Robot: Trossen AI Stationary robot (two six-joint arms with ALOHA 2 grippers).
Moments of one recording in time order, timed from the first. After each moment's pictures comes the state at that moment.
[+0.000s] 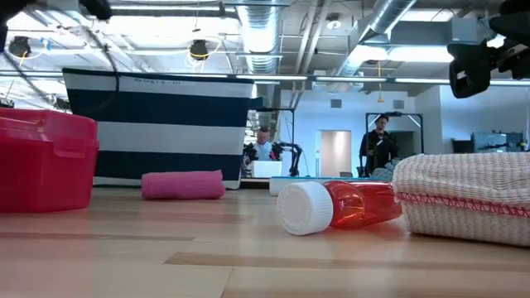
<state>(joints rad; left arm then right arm) -0.32 0.32 0.15 0.86 -0.15 -0.25 0.46 0.01 0.00 0.04 0.18 0.03</state>
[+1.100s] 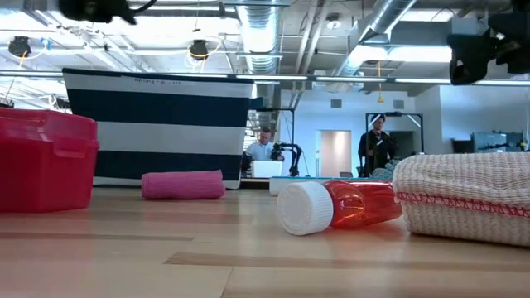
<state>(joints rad) -0.43 1.27 1.19 -0.90 -0.22 -1.22 0.46 0.01 0.00 0.09 0.18 -0.17</state>
